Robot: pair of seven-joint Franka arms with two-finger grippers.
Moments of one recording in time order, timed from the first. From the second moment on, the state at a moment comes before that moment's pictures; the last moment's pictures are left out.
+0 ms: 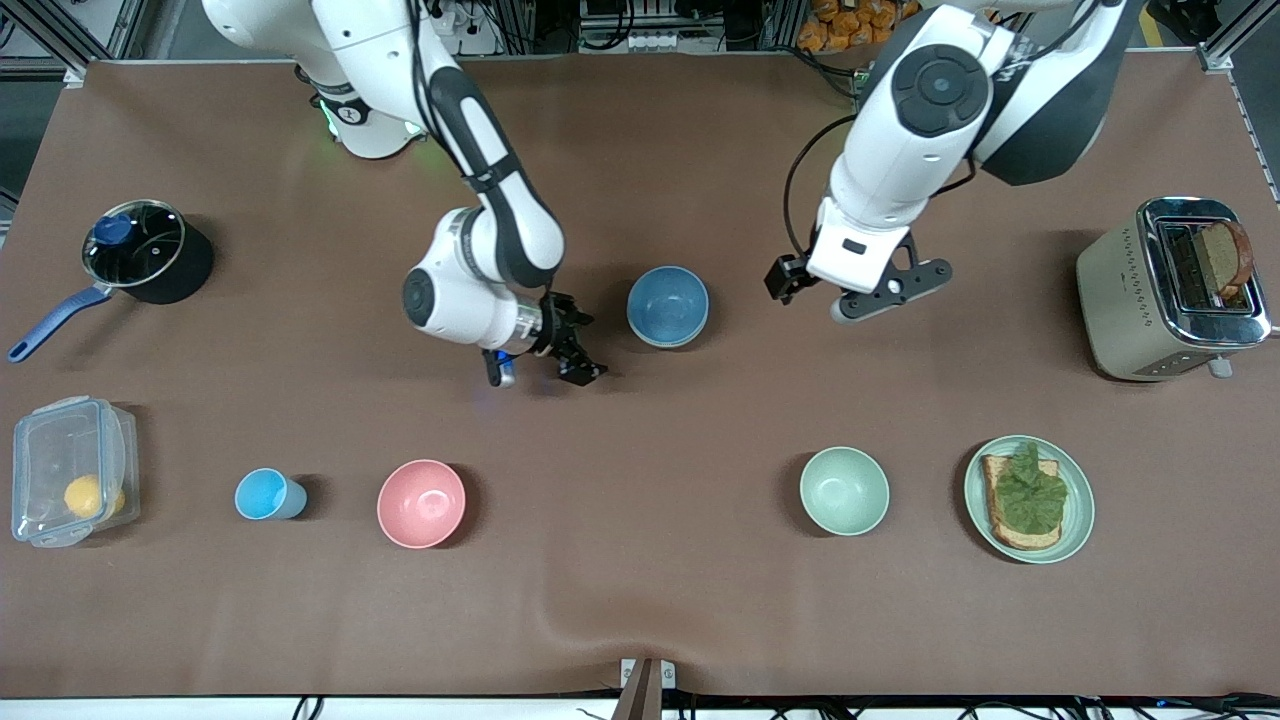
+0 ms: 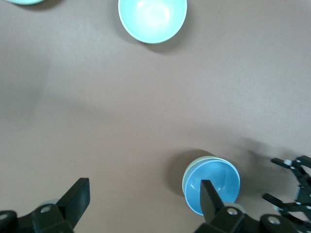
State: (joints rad) left arm -0.09 0.13 -0.46 -1.76 0.02 1.87 -0.92; right arm 0.88 0.57 -0.34 -1.93 1.14 2.31 1.00
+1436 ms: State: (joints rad) left arm 0.14 0.02 -0.45 -1.62 0.03 1.66 -0.58; right arm 0.79 0.40 -0.86 -1.77 0.64 1.52 0.62
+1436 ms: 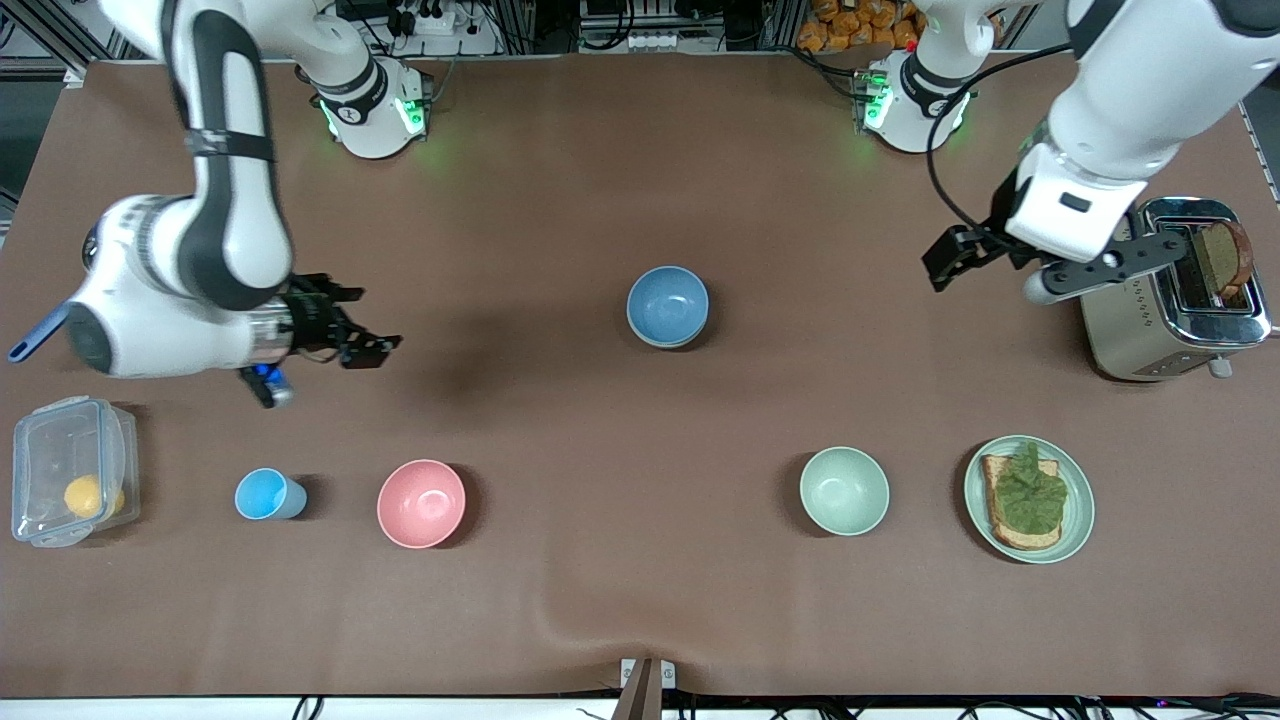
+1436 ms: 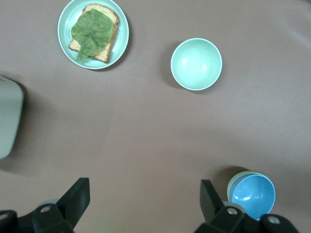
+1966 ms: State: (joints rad) left arm 0.19 0.02 -0.44 -1.60 0.01 1.64 -0.52; right arm 0.45 0.25 -0.65 -1.60 0.40 1.49 0.43
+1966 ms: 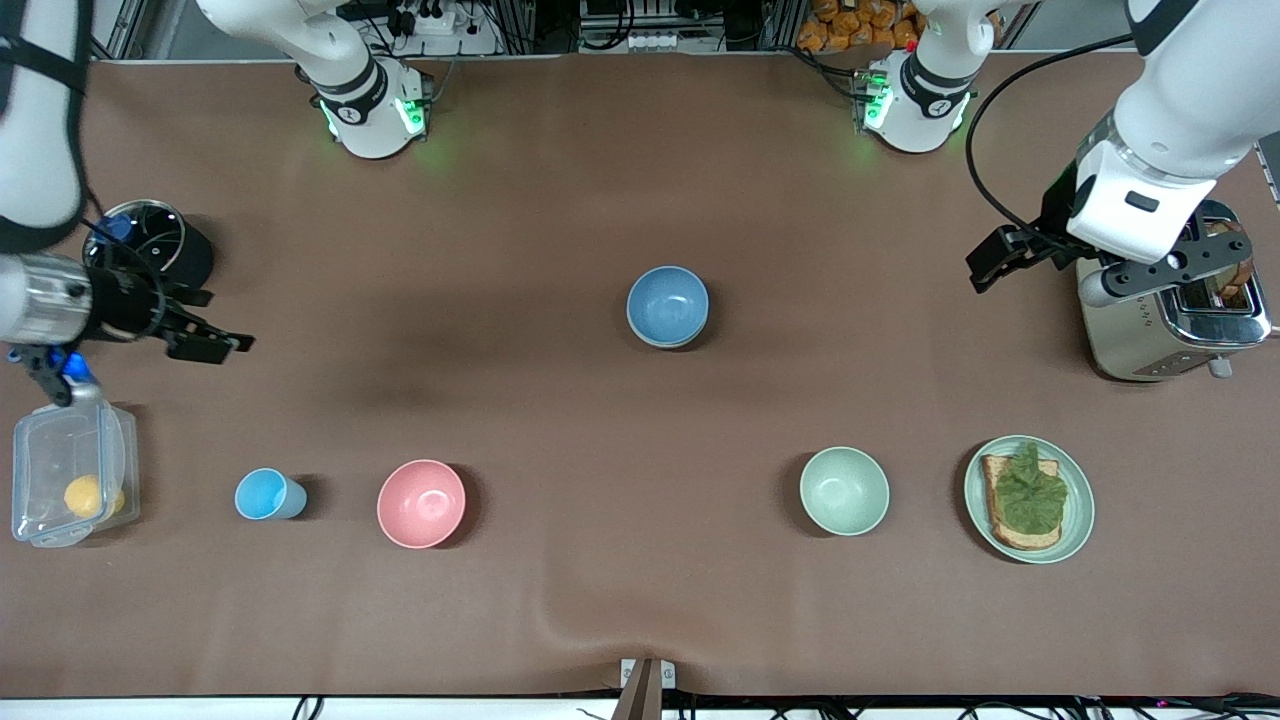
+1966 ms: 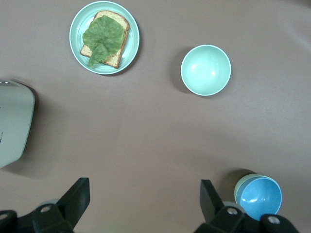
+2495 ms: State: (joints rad) left arm 0.00 0.00 -0.15 -1.60 0.01 1.61 -0.30; right arm 0.03 0.08 -0.20 -1.57 0.21 1.57 0.18
